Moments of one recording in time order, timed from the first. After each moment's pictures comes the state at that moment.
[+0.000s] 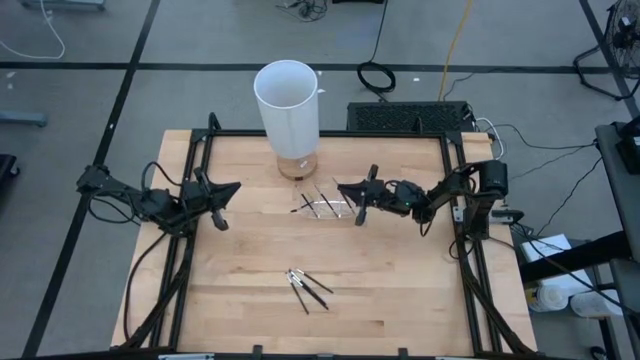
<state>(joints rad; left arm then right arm) -0.40 0.24 0.15 0.28 -0.86 0.12 -0.16 1.82 0.41 1.50 0.11 -0.01</state>
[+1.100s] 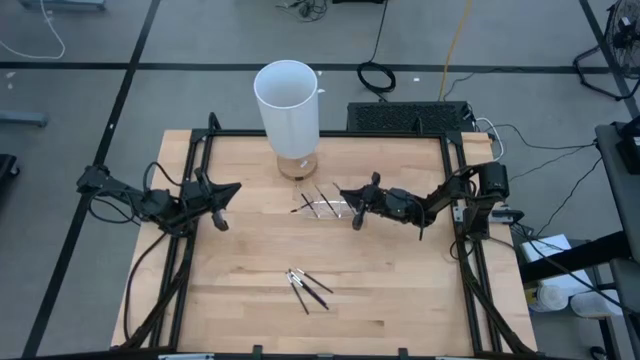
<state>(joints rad) -0.40 0.24 0.15 0.26 -0.86 0.10 -0.10 1.82 0.41 1.27 0.30 0.04</state>
